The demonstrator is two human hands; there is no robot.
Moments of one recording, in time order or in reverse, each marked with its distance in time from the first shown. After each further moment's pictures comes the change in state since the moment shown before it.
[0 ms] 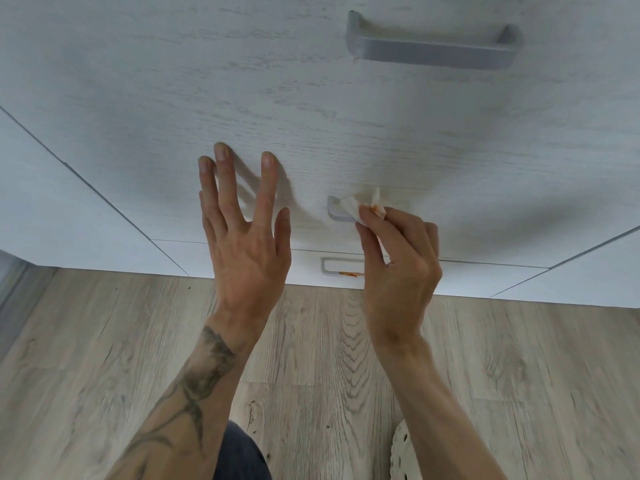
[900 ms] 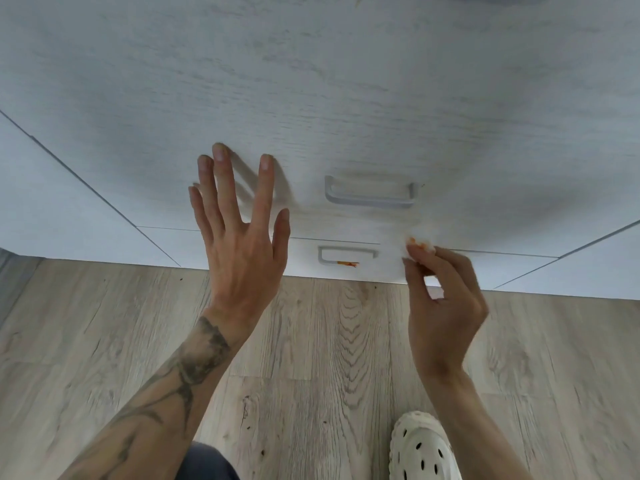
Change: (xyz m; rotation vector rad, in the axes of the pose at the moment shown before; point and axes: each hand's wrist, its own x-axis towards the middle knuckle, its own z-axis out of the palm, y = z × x) left_hand -0.024 -0.021 0.027 0.012 -0.032 0.026; right_hand -0.045 0.075 -0.033 0.010 -0.011 0.069
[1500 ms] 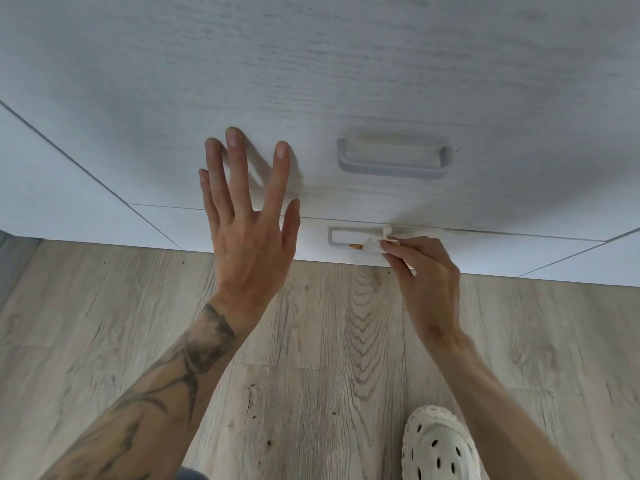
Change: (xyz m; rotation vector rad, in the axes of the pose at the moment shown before) left_hand -0.018 -0.011 0.025 0.104 -0.047 0.038; right_hand -0.015 0.063 0.041 -0.077 -0.392 -0.036
